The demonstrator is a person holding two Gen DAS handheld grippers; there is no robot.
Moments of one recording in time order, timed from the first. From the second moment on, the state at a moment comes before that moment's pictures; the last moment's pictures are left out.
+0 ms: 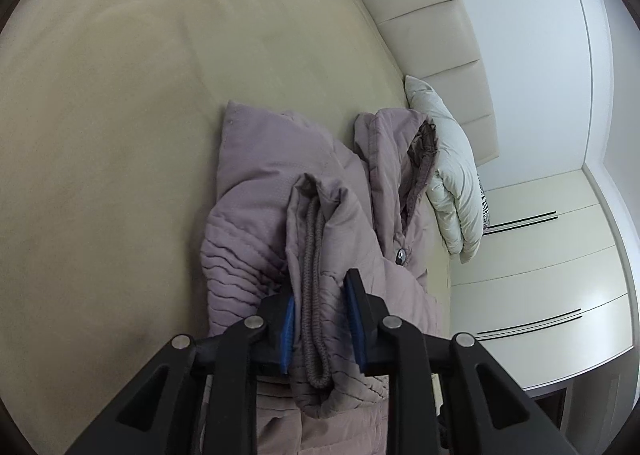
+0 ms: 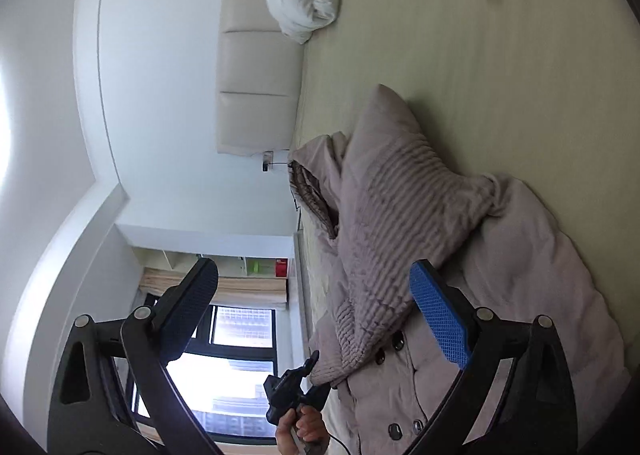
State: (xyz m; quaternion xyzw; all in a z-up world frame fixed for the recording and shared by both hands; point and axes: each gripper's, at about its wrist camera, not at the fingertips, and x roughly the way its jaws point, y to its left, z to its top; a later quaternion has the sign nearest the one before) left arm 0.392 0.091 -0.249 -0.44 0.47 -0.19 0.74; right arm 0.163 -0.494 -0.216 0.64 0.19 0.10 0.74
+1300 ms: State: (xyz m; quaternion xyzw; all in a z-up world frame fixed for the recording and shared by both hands) left arm 0.400 -0.004 -0.212 -0.12 0.45 -0.14 0.87; right arm 0.271 -0.451 -0.248 0.35 0.37 0.00 0.86
